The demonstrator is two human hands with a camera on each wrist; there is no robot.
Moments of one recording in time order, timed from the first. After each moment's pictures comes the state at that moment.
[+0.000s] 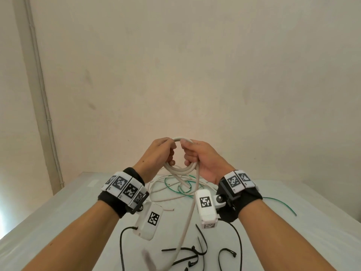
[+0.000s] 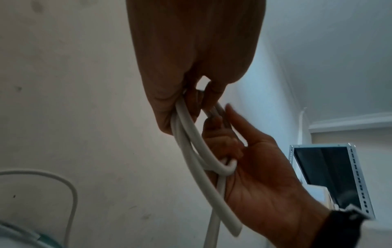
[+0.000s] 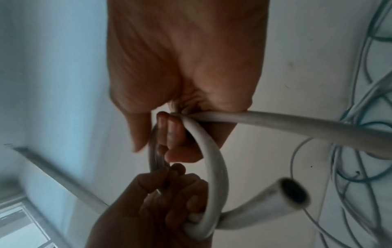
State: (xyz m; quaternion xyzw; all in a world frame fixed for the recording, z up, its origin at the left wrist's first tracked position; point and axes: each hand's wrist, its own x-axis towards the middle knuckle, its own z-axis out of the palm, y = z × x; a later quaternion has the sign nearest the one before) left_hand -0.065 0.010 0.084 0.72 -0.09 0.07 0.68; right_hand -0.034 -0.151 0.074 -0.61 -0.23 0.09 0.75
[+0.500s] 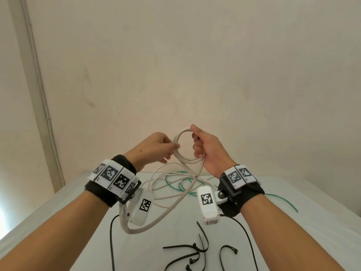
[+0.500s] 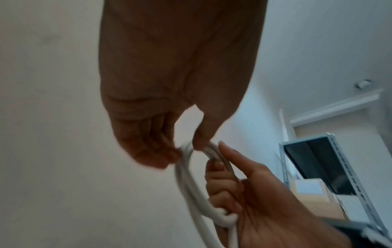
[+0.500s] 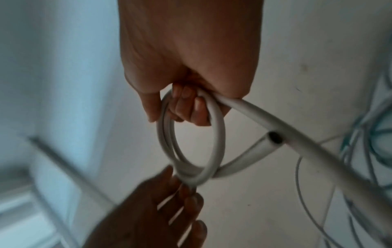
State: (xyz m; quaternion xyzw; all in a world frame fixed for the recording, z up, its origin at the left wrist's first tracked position) left_hand -0.062 0.028 0.101 0.86 -0.11 0.09 0.49; right_hand -0.027 -0.154 0.082 -0.60 -0.14 -0.02 0.79
